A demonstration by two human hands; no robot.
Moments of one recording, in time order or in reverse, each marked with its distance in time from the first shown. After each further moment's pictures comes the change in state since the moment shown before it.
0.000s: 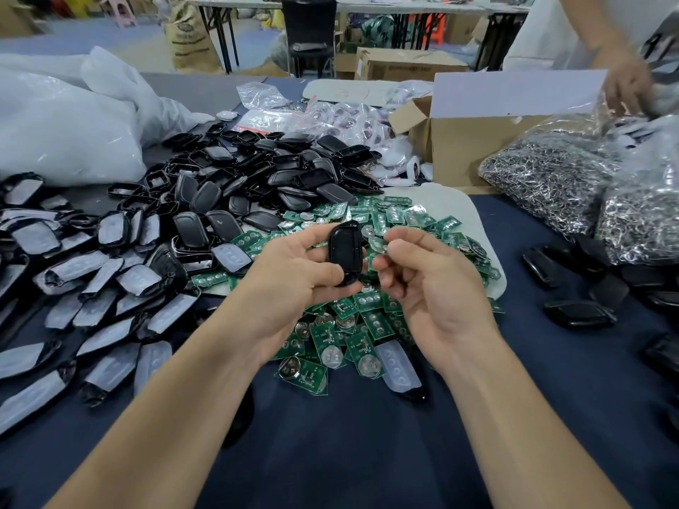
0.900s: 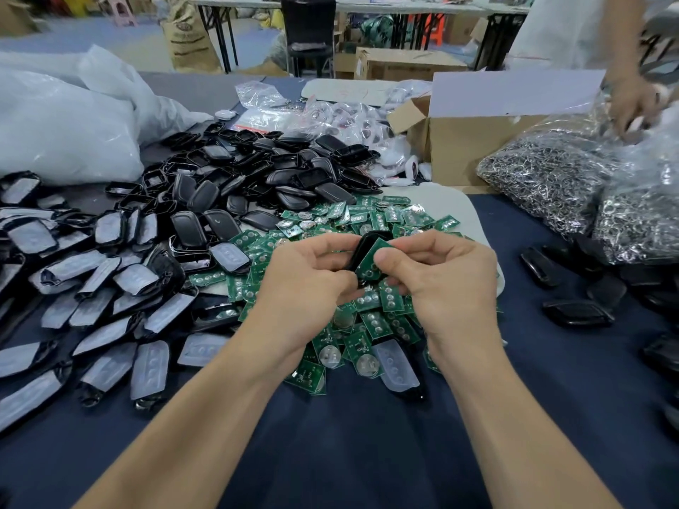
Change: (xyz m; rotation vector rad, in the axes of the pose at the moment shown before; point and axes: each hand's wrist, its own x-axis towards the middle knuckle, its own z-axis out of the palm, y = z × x) left_hand 0.000 -0.013 0.020 0.175 0.127 0.099; right_hand -0.002 0.000 -0.002 -0.362 0.187 -0.286
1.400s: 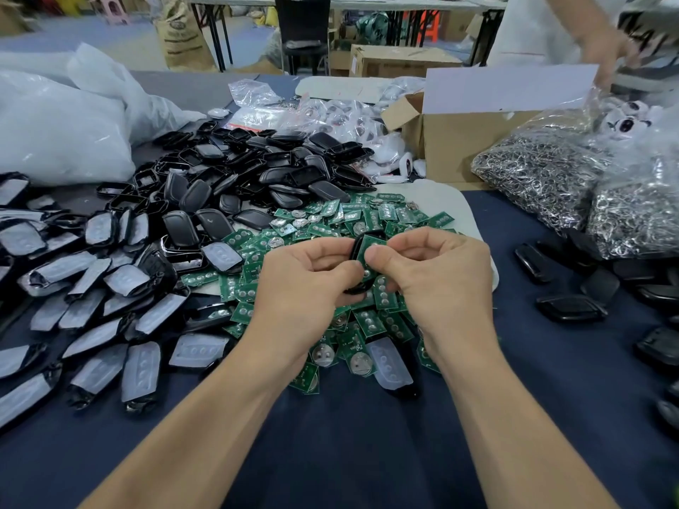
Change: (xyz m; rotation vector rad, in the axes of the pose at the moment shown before) left_hand -0.006 -0.005 0.009 -0.071 0.083 0.063; right_hand 0.002 0.000 -0.001 -0.128 0.054 -0.002
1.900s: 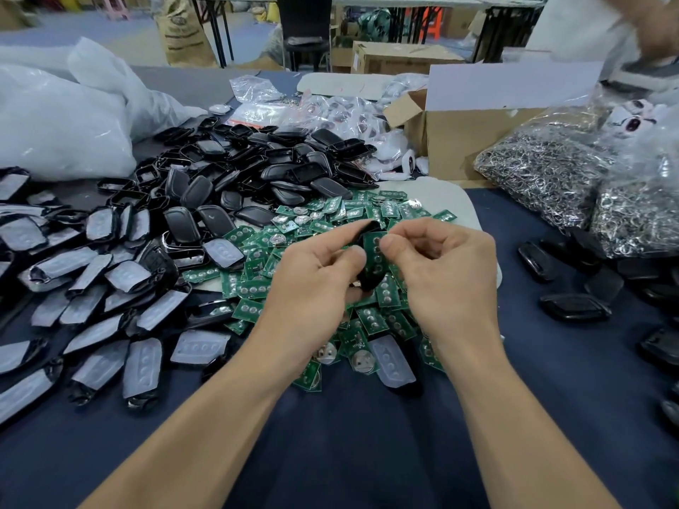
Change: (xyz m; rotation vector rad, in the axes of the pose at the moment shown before) left_hand 0.000 0.000 0.004 0.052 -0.078 0.026; right_hand 0.002 -0.002 -0.001 -0.090 -0.013 -0.186
